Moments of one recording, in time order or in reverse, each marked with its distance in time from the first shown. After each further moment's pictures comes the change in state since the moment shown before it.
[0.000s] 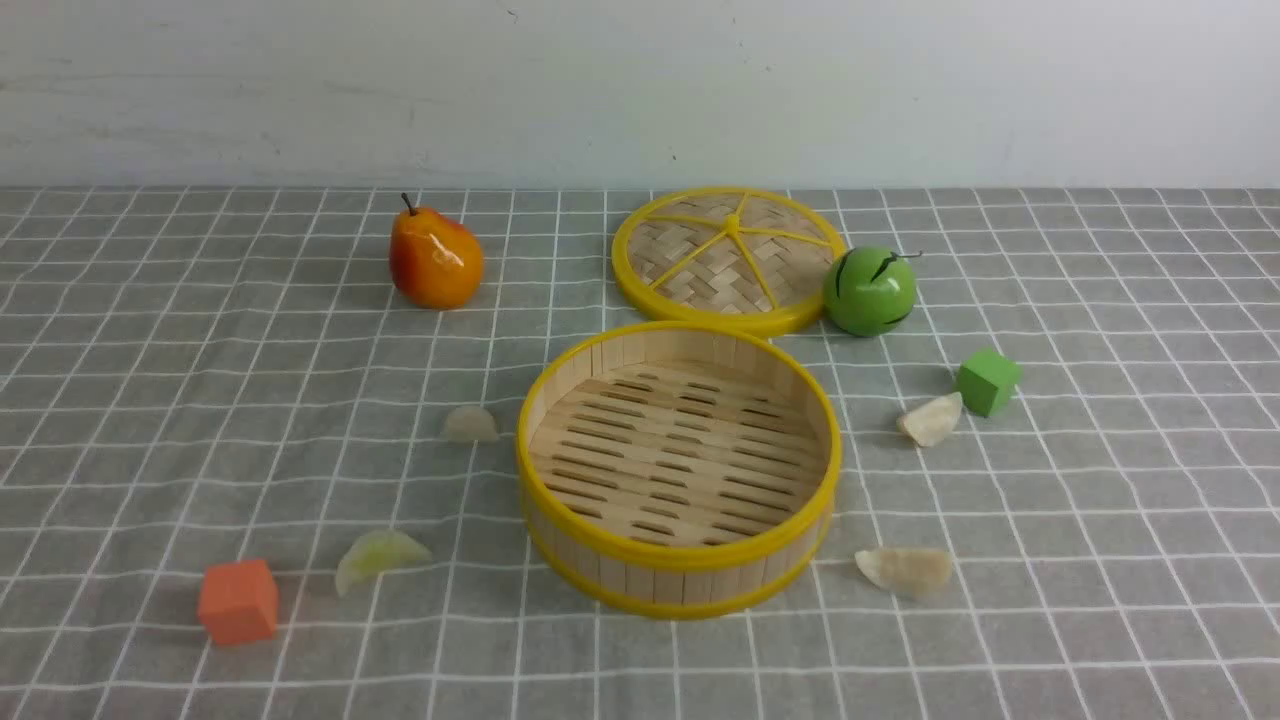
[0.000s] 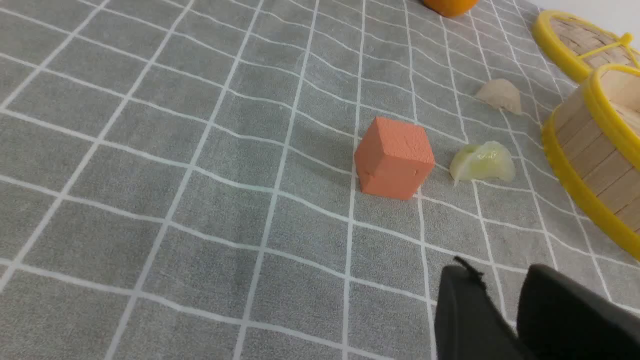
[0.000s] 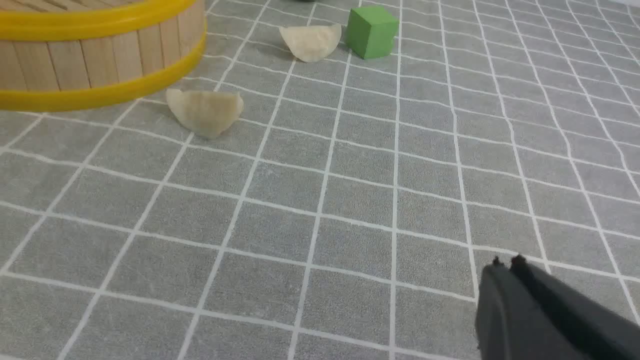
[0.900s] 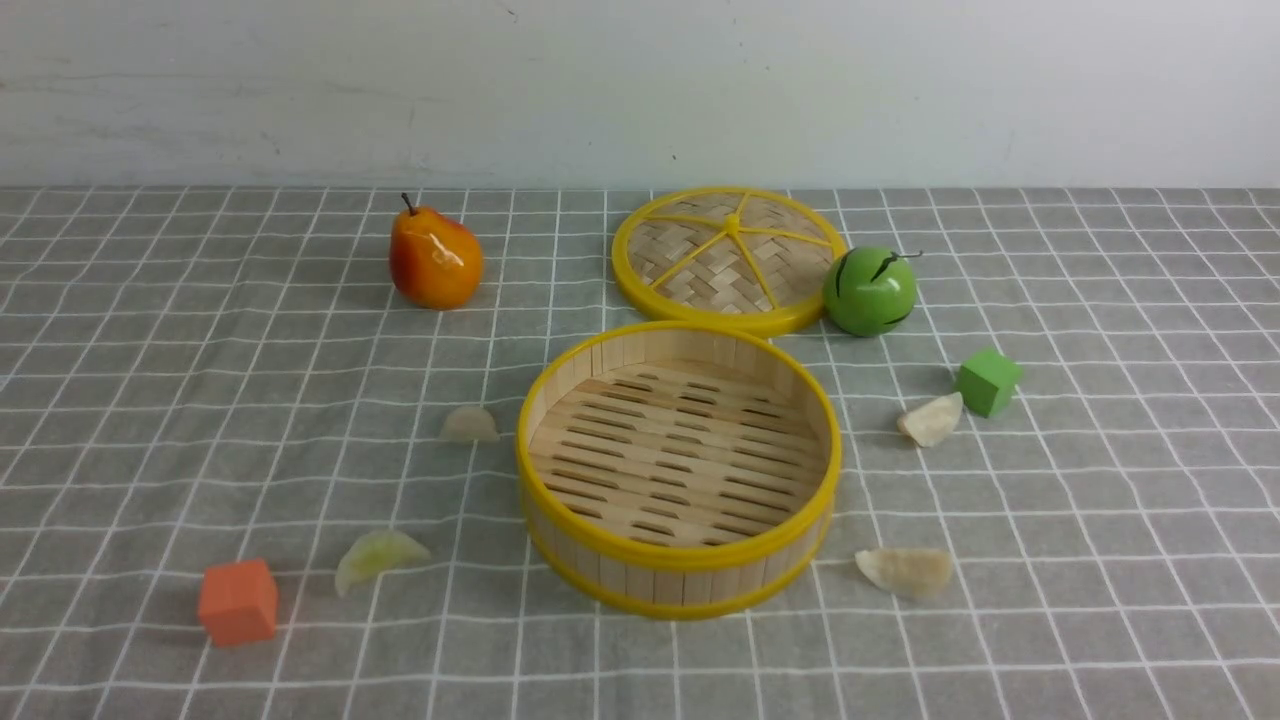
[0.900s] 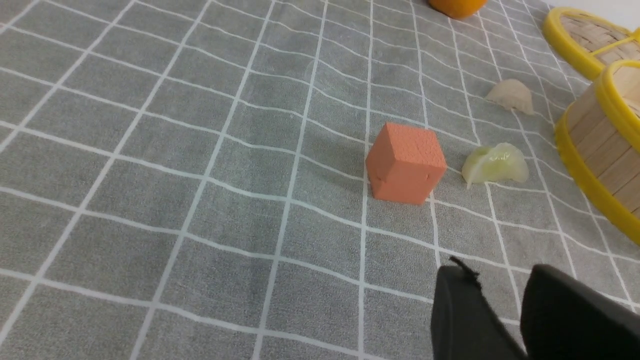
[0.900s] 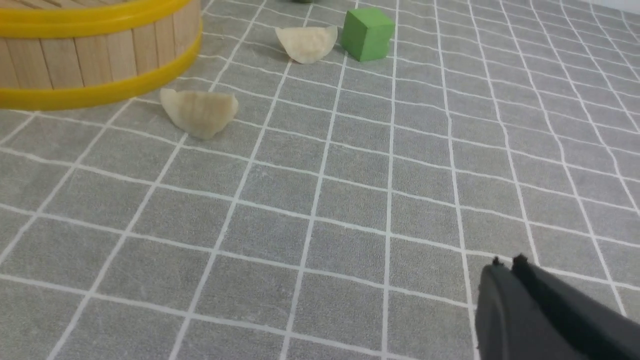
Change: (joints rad) right arm 0.000 0.000 0.001 -0.020 -0.026 0.001; left arm 0.000 0.000 0.000 0.042 -0.004 0.001
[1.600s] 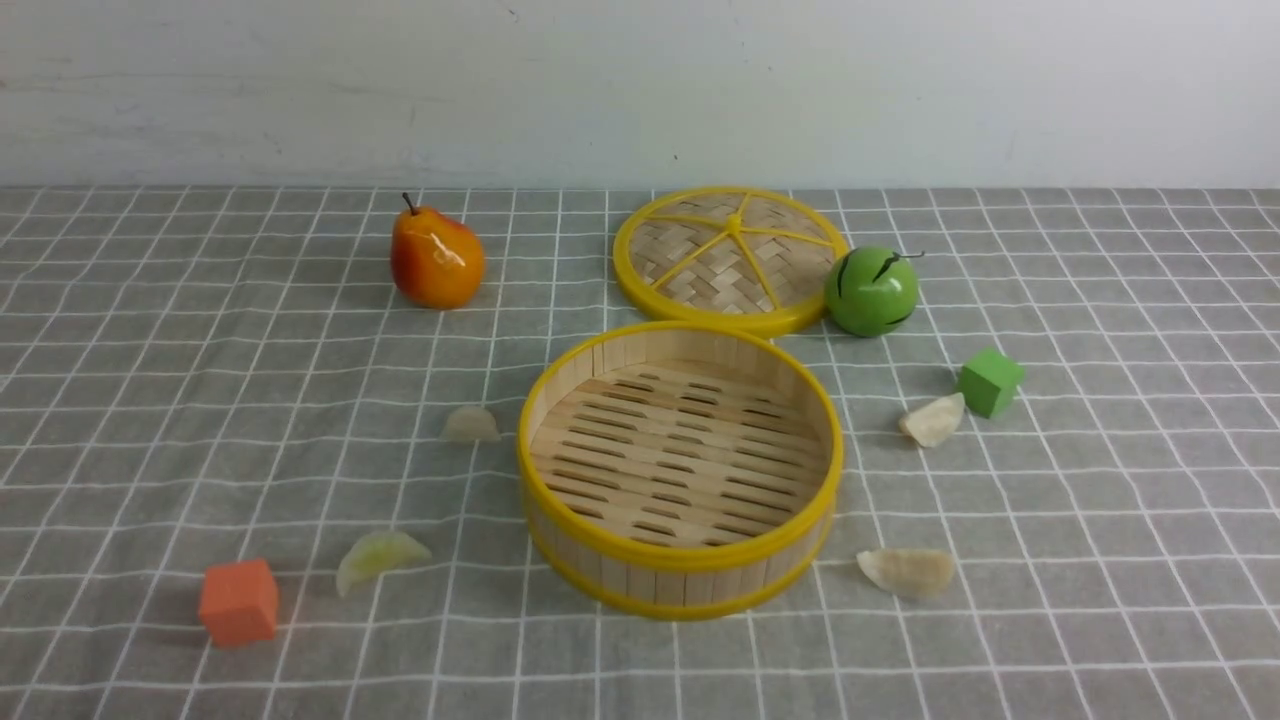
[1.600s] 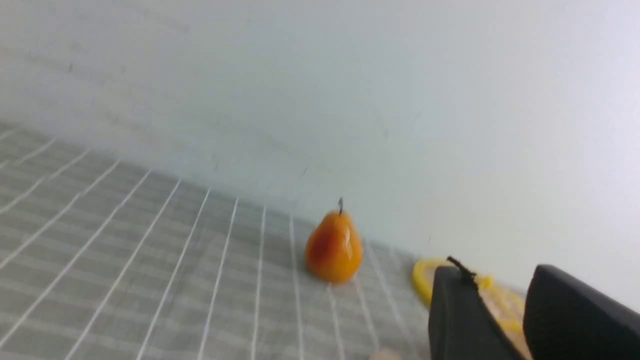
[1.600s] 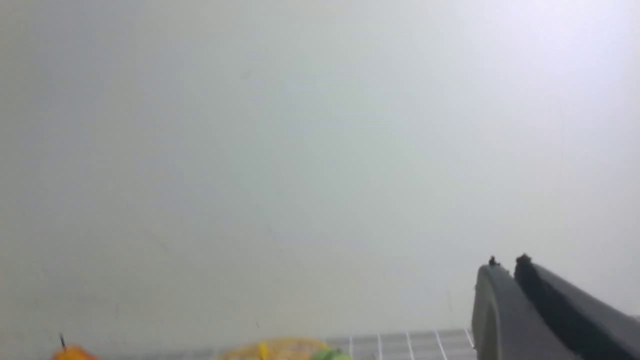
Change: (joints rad) right arm 0.000 0.000 0.009 0.112 -0.722 0.233; left arm 0.000 0.000 0.000 0.007 -0.586 -0.013
